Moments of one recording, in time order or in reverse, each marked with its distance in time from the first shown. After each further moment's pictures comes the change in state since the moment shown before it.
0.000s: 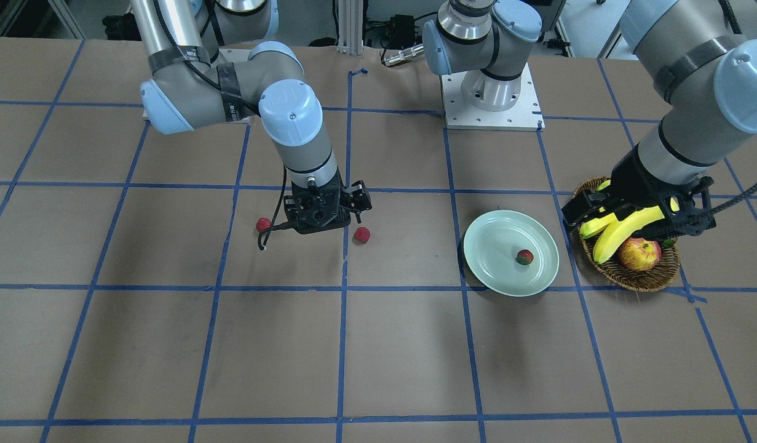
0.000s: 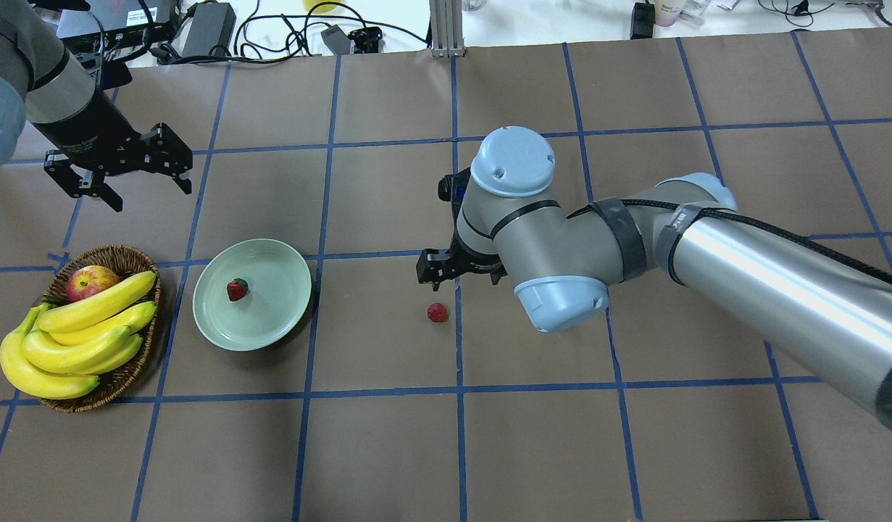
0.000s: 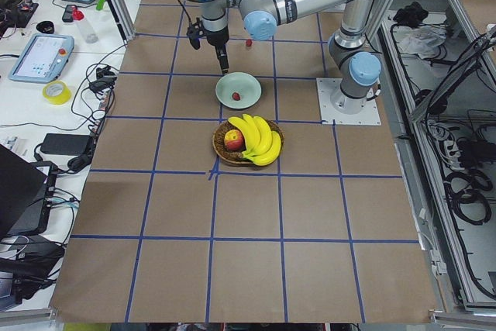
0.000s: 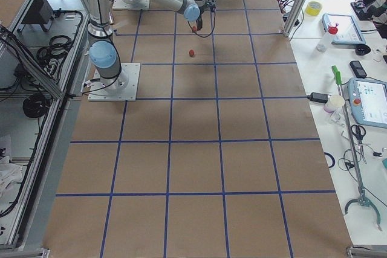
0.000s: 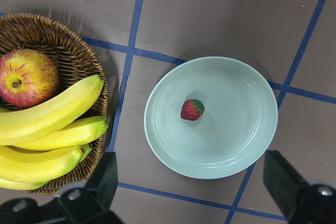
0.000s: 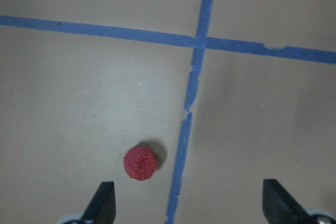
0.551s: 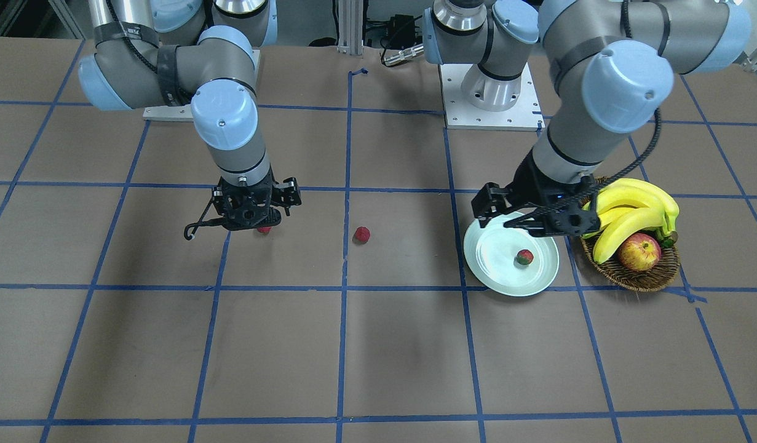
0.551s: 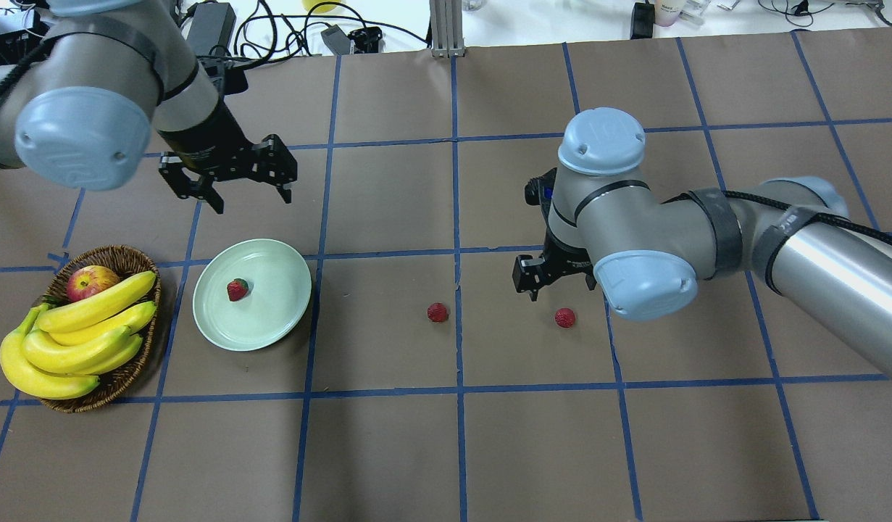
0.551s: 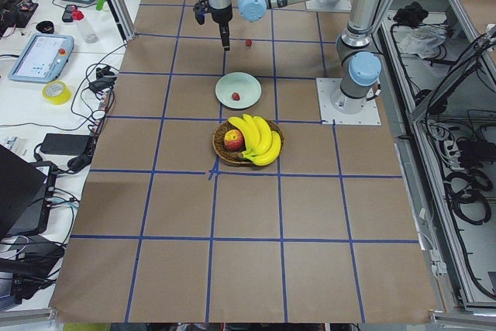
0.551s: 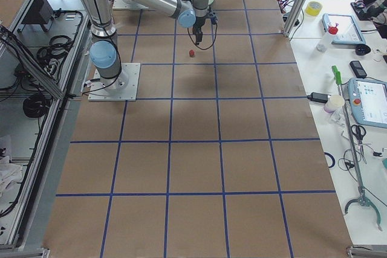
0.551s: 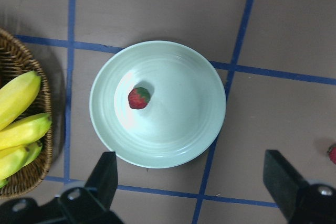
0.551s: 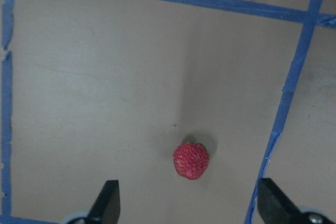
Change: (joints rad) left arm -0.239 -0.021 -0.042 0.068 -0.065 -0.103; right arm -0.173 -0.086 0.121 0.120 -0.111 -0.202
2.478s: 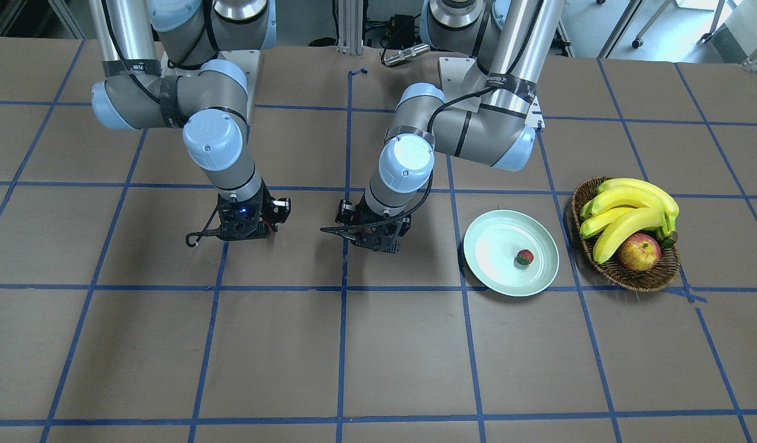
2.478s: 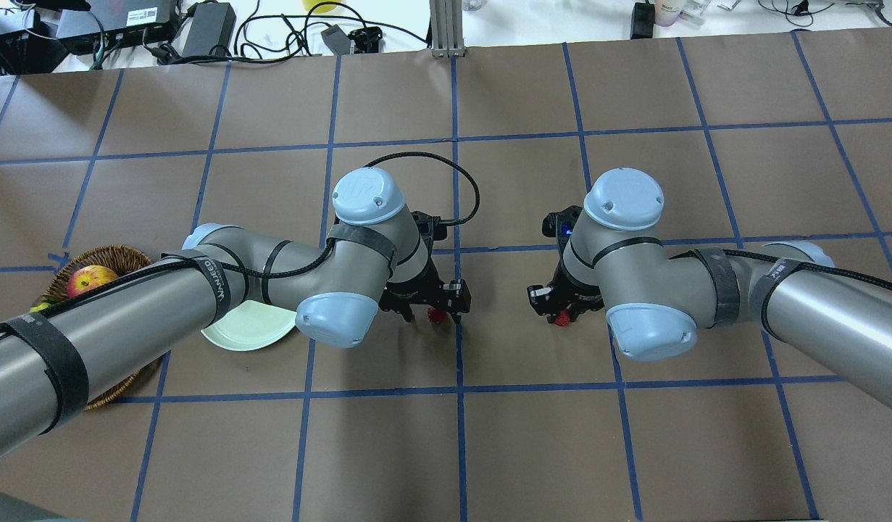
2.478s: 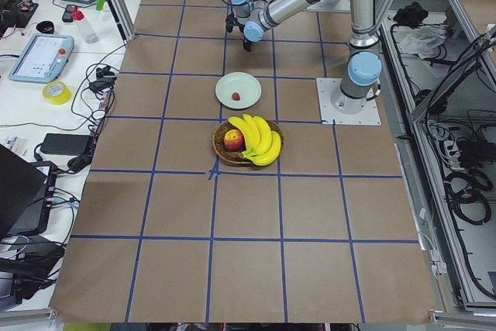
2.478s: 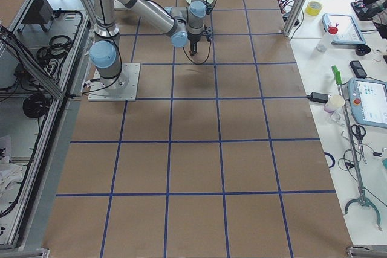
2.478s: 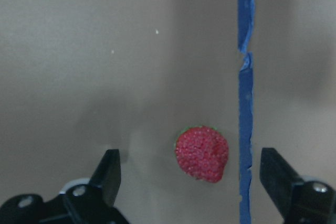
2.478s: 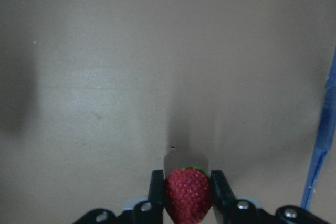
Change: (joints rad) left arm -0.327 -0.249 -0.290 0.513 -0.150 -0.083; right arm -0.040 0.068 0.124 -0.236 0.073 0.047
